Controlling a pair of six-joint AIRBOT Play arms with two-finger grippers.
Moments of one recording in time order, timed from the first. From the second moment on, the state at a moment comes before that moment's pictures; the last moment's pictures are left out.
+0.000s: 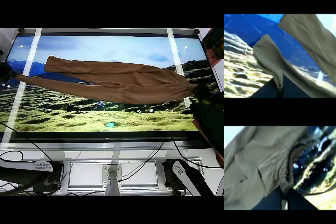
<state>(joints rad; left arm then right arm) 0.61 -1.59 1.59 0.98 -1.08 -1.30 -0.52 -0.92 0.87 -1.05 0.88 1.52</state>
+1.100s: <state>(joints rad) 0.62 -1.61 1.43 1.58 -1.55 -1.40 -0.52 -0.95 0.88 -1.47 1.48 1.55</state>
